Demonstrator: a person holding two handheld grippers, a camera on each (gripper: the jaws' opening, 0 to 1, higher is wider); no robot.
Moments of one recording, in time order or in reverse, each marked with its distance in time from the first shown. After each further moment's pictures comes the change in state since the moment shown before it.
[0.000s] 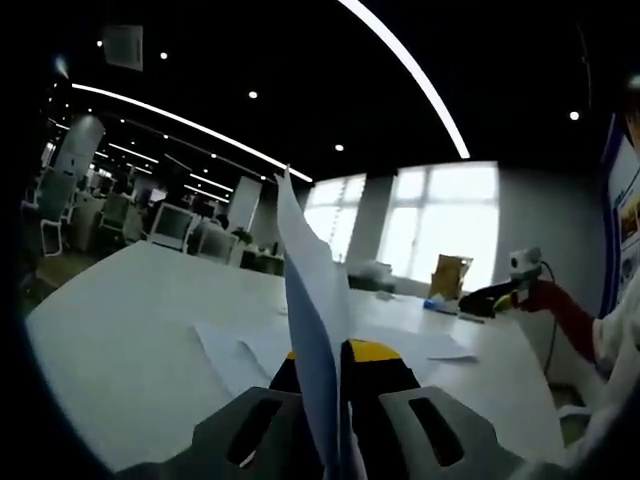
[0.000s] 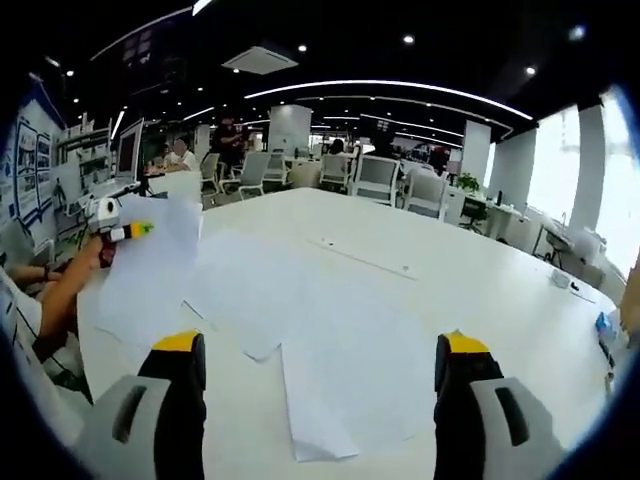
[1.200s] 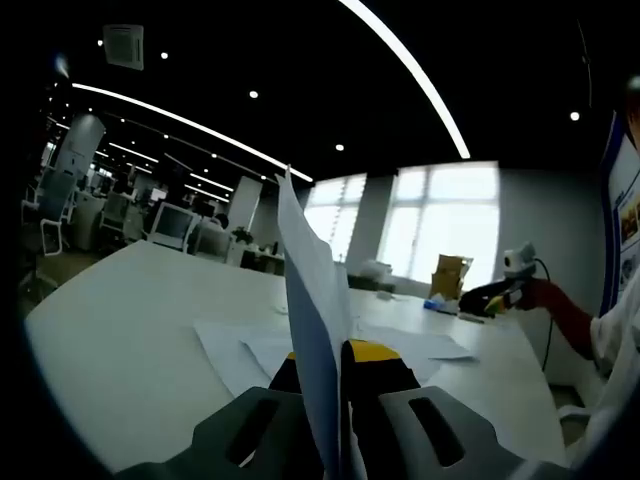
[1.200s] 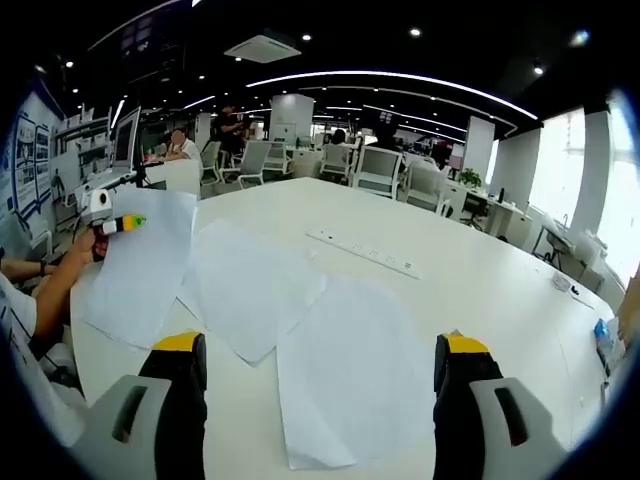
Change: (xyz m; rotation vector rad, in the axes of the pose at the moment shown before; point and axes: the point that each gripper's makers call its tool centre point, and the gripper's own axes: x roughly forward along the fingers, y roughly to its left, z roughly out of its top) left arm 0.000 0.000 0.000 -0.001 0.001 0.001; right arm 0.016 -0.004 0.001 -0.014 0.041 0.003
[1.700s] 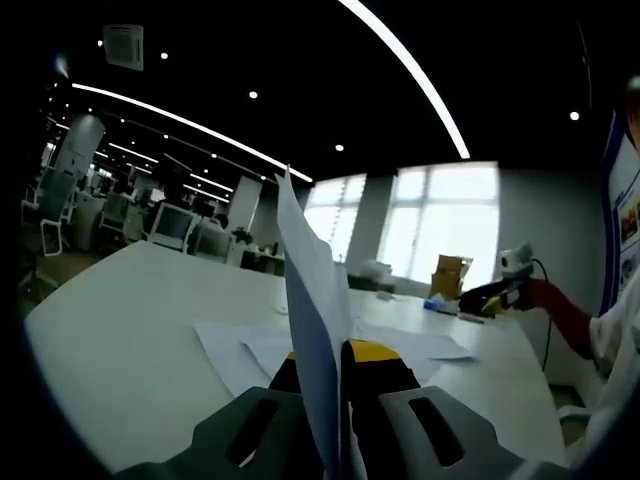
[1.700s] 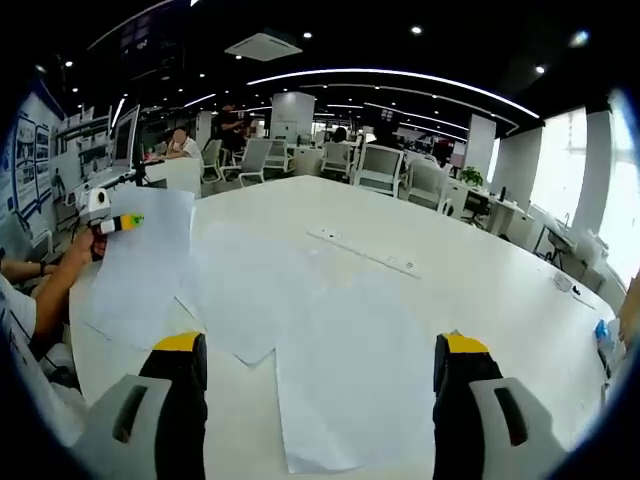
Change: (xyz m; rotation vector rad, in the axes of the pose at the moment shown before) left arm 0.000 0.000 0.001 -0.001 -0.002 -0.002; right arm 0.006 0.000 0.001 -0.001 0.010 0.006
